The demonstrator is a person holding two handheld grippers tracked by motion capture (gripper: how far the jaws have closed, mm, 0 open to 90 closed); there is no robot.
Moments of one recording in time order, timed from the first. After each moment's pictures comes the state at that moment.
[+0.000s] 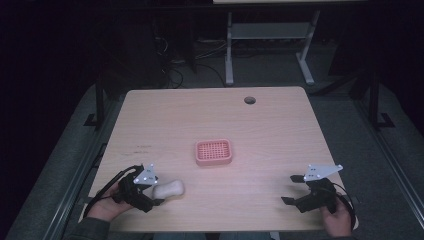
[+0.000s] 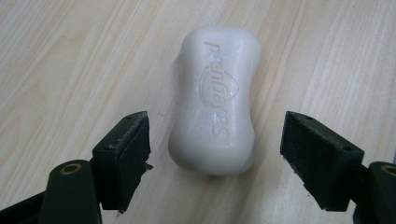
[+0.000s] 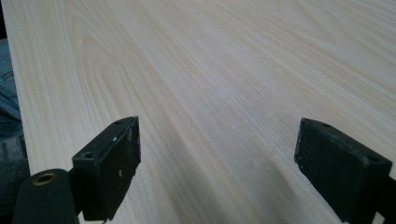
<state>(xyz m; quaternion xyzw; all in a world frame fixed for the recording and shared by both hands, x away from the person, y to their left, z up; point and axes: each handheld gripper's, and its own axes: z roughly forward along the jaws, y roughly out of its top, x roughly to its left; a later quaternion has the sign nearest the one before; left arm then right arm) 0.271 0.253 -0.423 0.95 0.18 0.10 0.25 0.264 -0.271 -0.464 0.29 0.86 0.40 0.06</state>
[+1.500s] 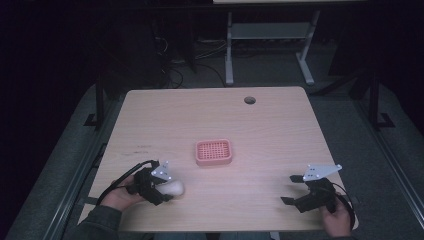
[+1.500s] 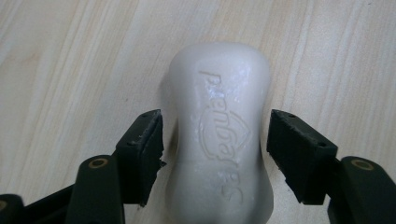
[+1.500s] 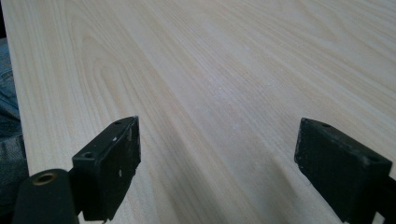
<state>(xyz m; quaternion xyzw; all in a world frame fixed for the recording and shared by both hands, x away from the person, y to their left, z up) 0.297 0.225 -0.436 0.97 0.15 0.05 0.21 0.264 -0.270 -0.464 0.30 0.86 0.40 0.06</state>
